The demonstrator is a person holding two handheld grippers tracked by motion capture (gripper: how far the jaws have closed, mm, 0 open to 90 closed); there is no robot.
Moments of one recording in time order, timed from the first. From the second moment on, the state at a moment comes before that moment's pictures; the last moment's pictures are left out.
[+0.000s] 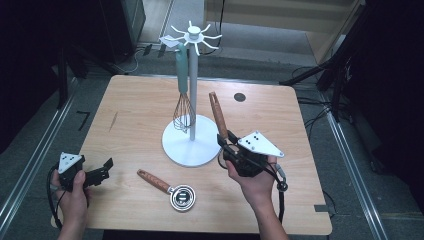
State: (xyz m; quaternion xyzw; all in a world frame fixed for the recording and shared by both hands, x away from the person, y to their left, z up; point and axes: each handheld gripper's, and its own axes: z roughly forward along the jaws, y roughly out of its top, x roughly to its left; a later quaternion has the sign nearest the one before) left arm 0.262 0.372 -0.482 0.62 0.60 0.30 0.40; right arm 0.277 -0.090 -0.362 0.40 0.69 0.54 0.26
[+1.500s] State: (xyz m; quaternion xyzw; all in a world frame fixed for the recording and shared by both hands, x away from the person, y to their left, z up) left arm 0.262 0.372 -0.482 0.62 0.60 0.30 0.40; right arm 0.279 -0.065 -0.312 0.37 0.66 0.58 0.31
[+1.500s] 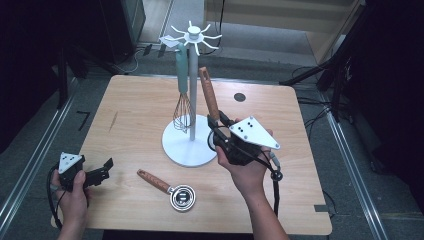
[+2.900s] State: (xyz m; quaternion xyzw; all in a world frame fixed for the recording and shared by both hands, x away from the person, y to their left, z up) left arm 0.262 0.372 -0.482 0.62 0.60 0.30 0.40; right arm 0.278 -0.049 -0.278 0.35 0.64 0.58 0.35
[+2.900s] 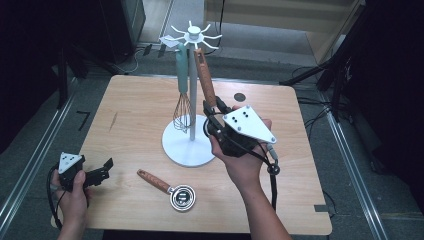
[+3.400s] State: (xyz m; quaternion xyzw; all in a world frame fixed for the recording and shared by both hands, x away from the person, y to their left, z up) left arm 0.262 0.372 -0.482 0.62 0.60 0.30 0.40; right arm 0.284 -0.044 -0.281 0.35 0.65 0.57 0.36
